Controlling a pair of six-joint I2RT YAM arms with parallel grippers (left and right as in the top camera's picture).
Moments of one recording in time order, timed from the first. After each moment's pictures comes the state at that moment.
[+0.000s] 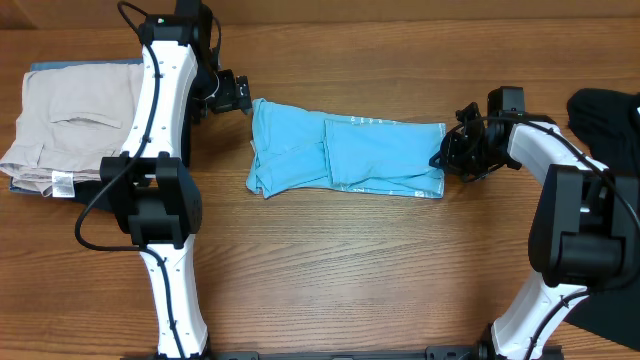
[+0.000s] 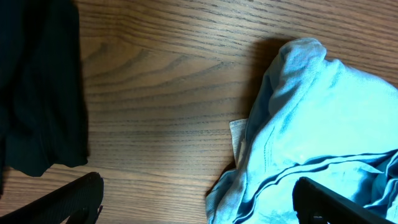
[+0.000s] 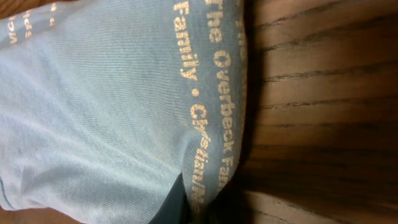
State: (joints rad) left arm -0.04 2.36 2.30 -1.43 0.08 -0.25; right arm -0.10 2.02 1.27 -0.66 -0.51 0.15
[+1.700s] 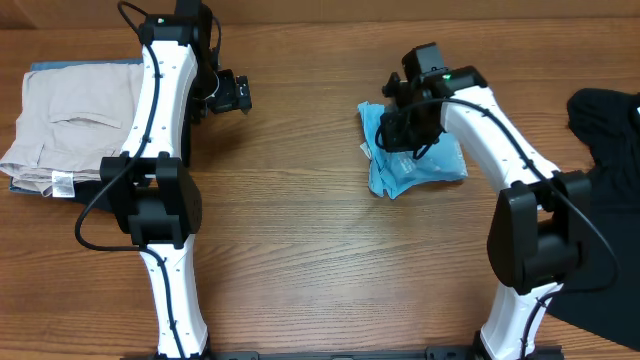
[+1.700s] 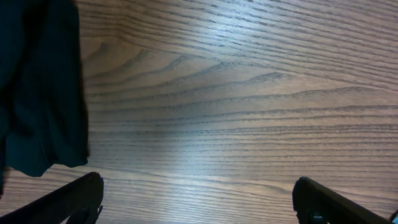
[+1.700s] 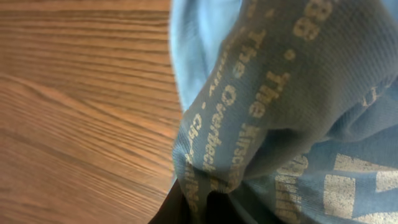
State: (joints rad) left arm -0.04 2.36 2.30 -1.43 0.08 -0.25; right arm 0.26 2.03 1.64 -1.00 -0.26 0.07
